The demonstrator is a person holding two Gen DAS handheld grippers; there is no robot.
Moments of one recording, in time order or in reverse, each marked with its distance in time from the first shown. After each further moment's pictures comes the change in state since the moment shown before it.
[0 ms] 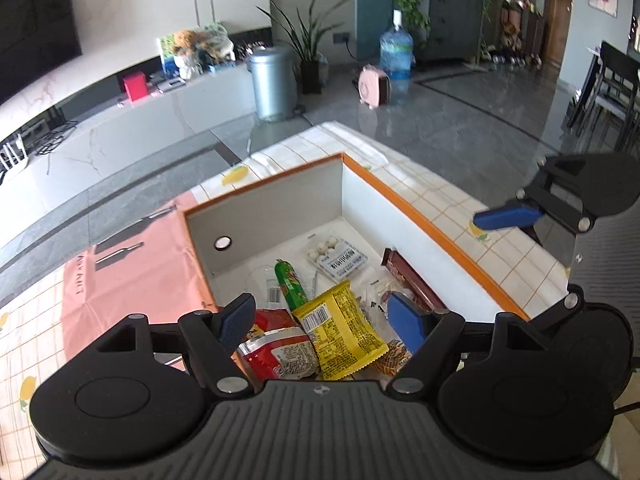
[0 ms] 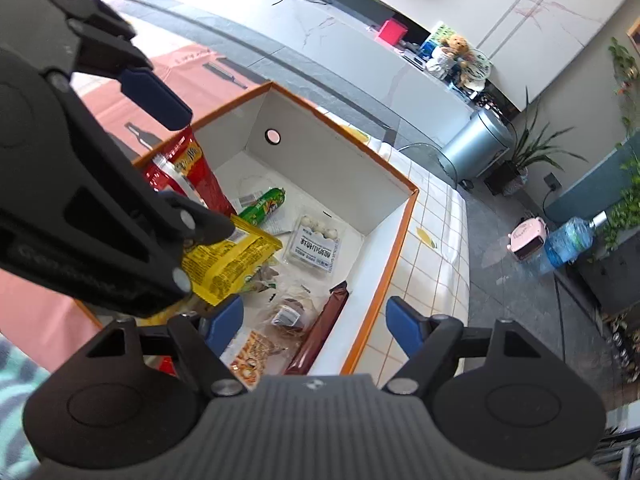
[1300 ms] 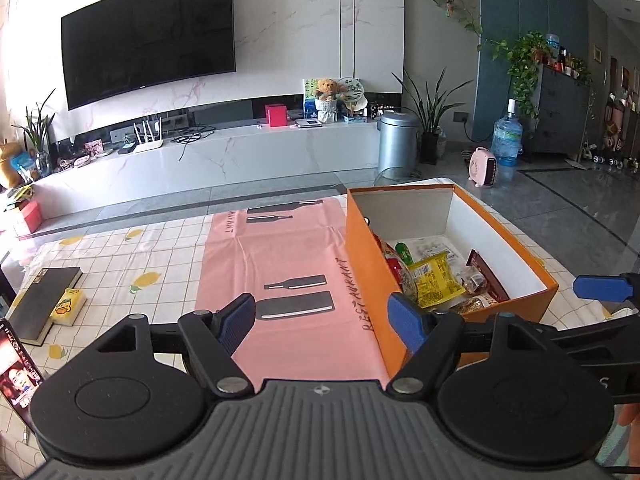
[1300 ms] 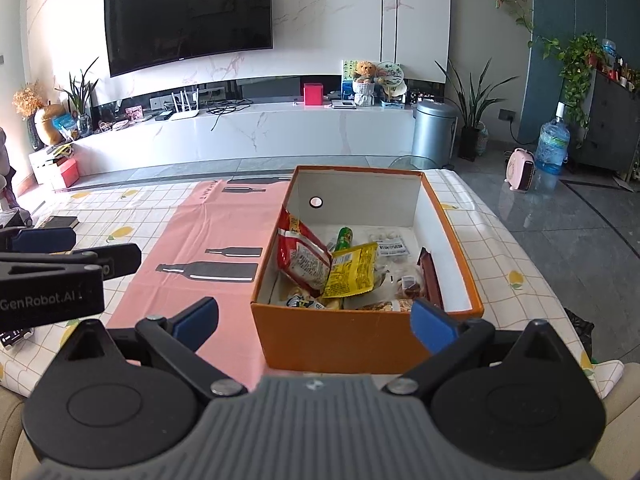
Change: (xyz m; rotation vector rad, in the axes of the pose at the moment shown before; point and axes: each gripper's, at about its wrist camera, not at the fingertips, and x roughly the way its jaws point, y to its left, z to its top) left arm -0.122 0.025 -0.117 -0.256 -0.205 0.291; right arm -0.112 0.103 -0.062 0.528 -0.265 0.033
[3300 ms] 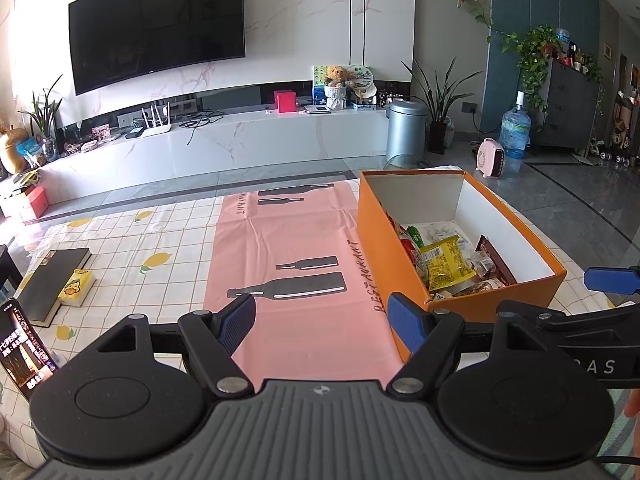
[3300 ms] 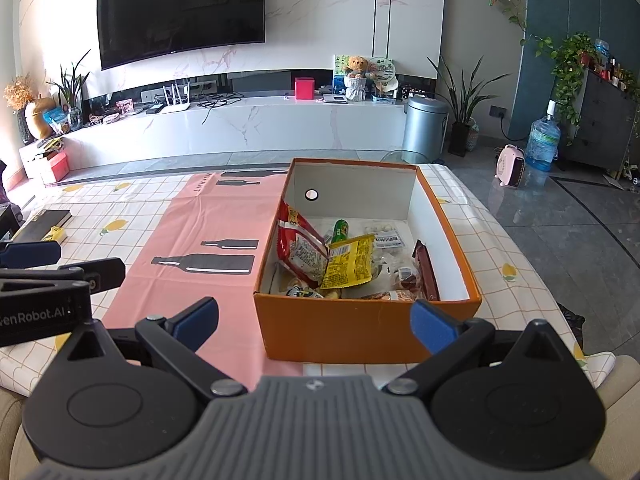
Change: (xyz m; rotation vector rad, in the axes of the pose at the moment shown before) left arm -0.010 0.016 -0.008 -0.022 0.043 0.012; right arm 0.000 0.009 -0.004 -0.002 0.021 -0.029
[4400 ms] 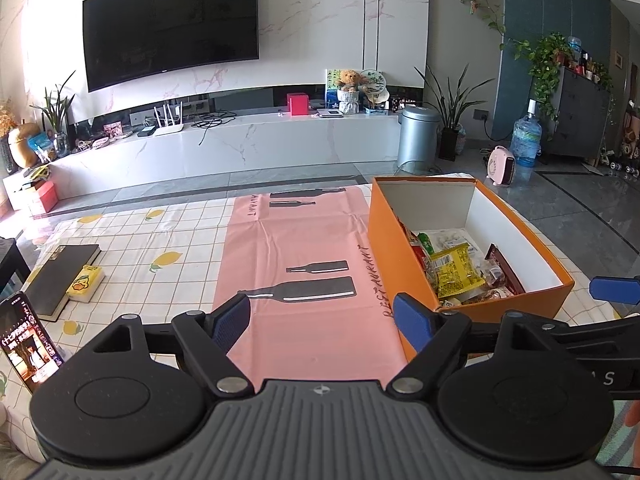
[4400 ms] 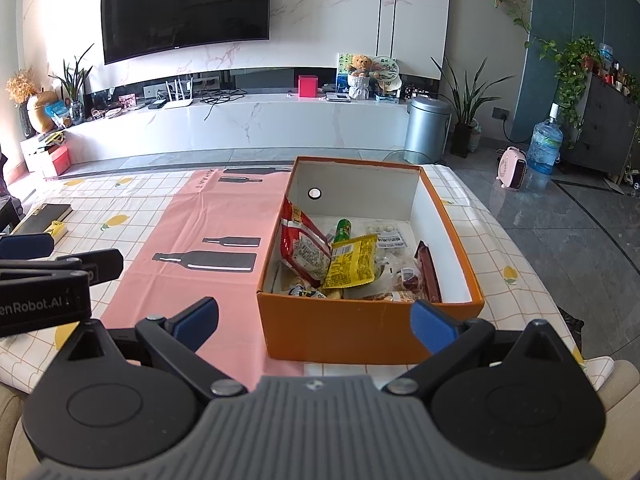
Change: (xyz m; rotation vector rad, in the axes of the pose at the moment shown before) left arm -0.001 0.003 0.002 -0.032 -0.011 0.034; right arm -0.001 0.005 0.001 -0.016 0.006 -0.003
